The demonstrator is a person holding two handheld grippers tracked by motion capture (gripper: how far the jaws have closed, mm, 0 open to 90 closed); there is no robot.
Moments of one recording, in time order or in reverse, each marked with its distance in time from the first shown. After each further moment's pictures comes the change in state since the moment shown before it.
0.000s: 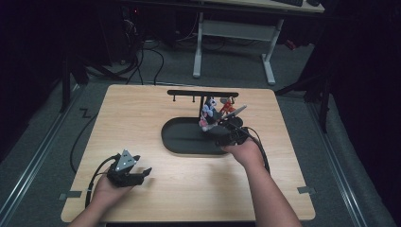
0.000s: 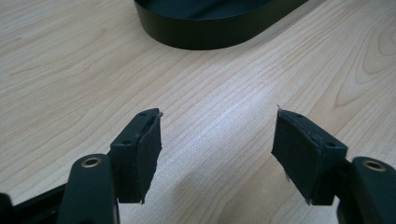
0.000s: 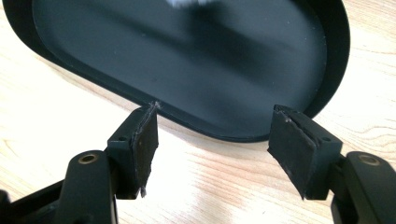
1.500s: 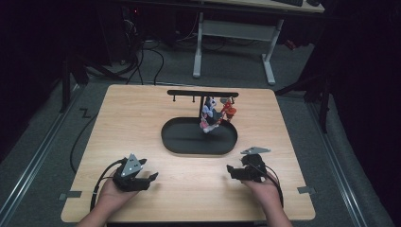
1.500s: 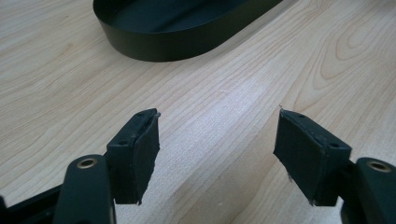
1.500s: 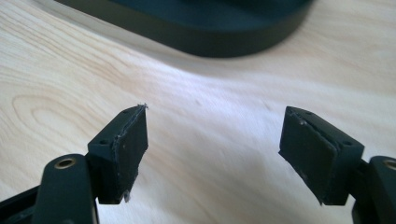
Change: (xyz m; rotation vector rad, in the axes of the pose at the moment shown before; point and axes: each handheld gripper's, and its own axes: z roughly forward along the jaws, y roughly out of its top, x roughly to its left) left arm -0.022 0.004 0.001 -0.026 -0.046 0.032; right arm -0.026 -0.130 0.025 -0.327 0.016 -0.057
